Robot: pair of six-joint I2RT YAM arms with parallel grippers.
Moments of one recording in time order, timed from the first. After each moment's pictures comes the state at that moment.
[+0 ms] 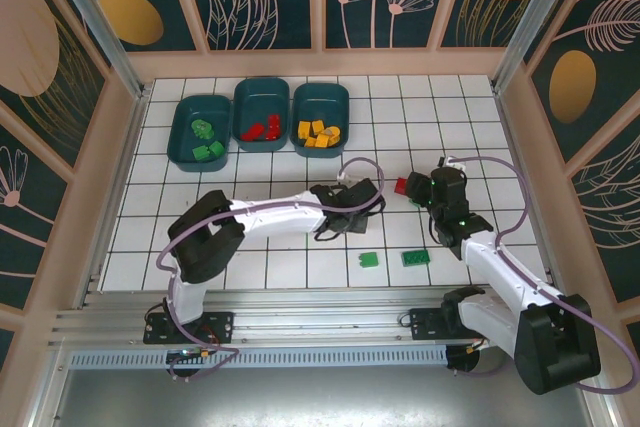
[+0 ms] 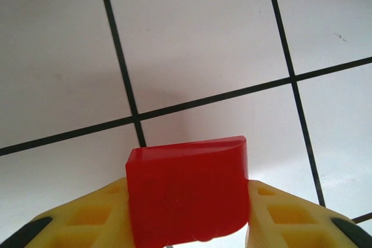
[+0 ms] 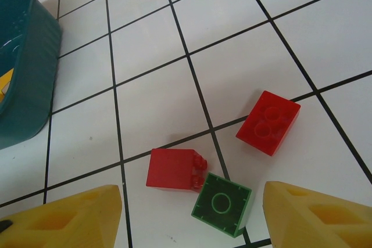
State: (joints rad) left arm -1.05 1.96 1.39 -0.56 -0.24 -0.83; right arm 0.29 1.00 0.47 -0.07 0.20 0.53
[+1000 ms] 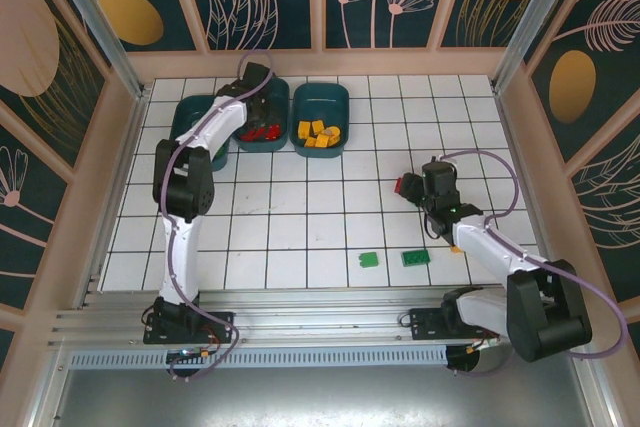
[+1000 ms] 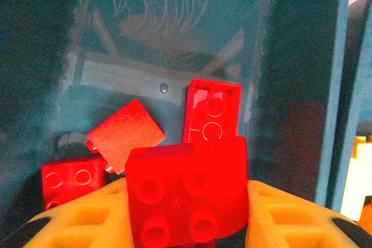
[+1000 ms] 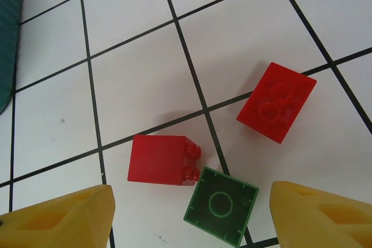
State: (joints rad) left arm -0.29 2.28 1.98 -0.73 -0.08 -0.52; right arm 0.29 1.18 0.52 -0.08 0.19 0.54
